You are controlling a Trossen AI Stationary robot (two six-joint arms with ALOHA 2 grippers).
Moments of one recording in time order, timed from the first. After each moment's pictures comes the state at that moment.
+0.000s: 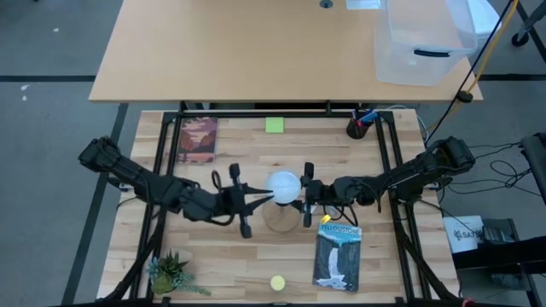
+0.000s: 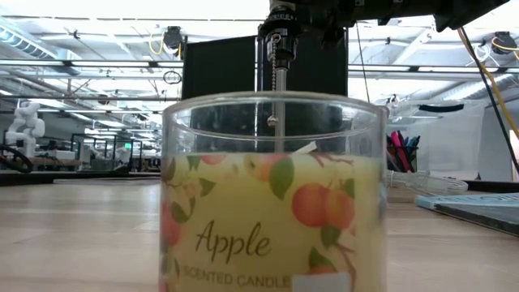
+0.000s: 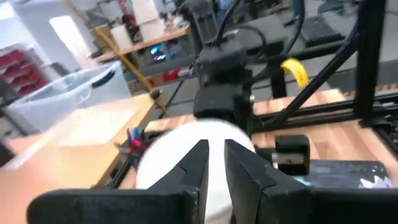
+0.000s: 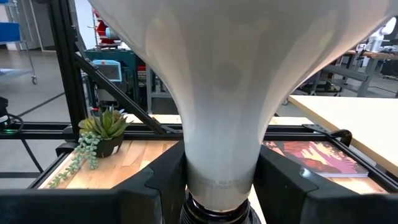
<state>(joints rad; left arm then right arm) -0.44 1.40 1.24 -0.03 -0.68 0.18 0.24 1.48 0.71 0.77 0.31 -0.01</state>
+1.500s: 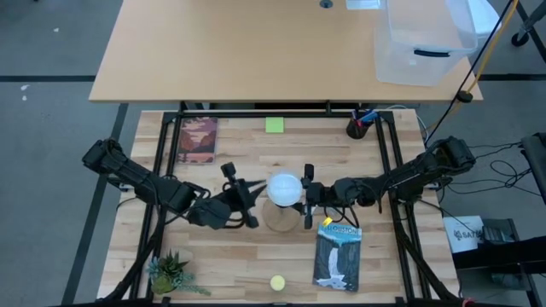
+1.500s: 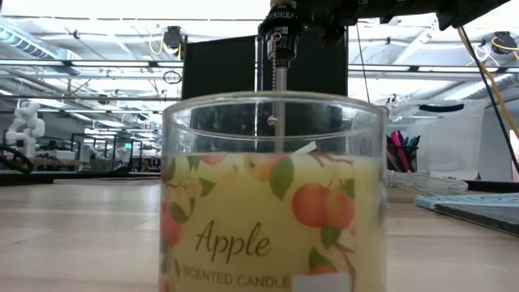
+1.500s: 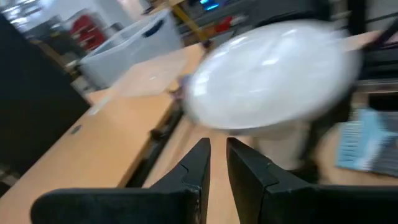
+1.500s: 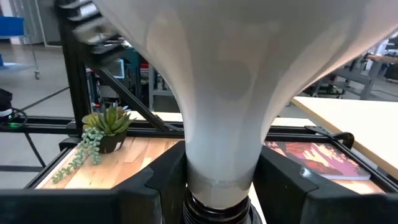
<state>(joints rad) -0.45 1.44 1.24 -0.23 -0.95 0.09 0.26 1.48 0.71 0.77 0.30 -0.03</state>
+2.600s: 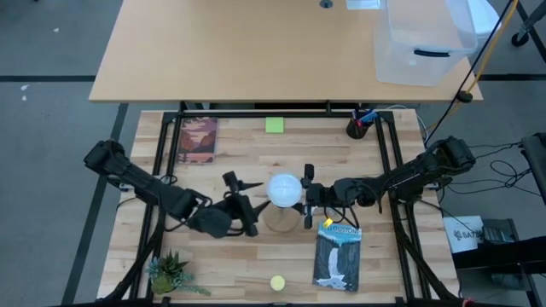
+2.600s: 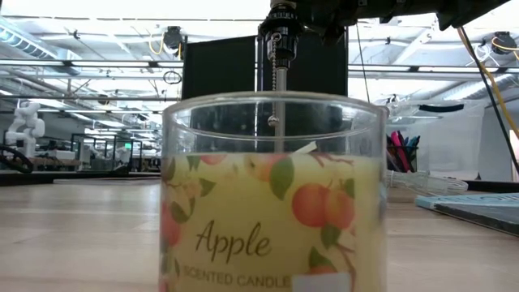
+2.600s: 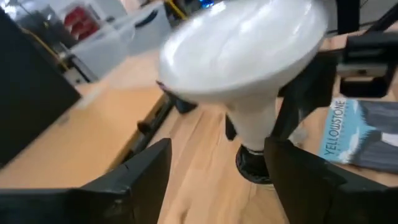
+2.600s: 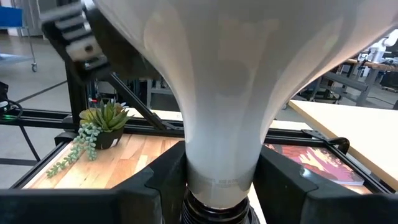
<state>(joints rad) -0.49 1.46 1.17 -0.18 -0.93 -0.01 0.26 1.48 0.71 0.76 0.31 -0.07</state>
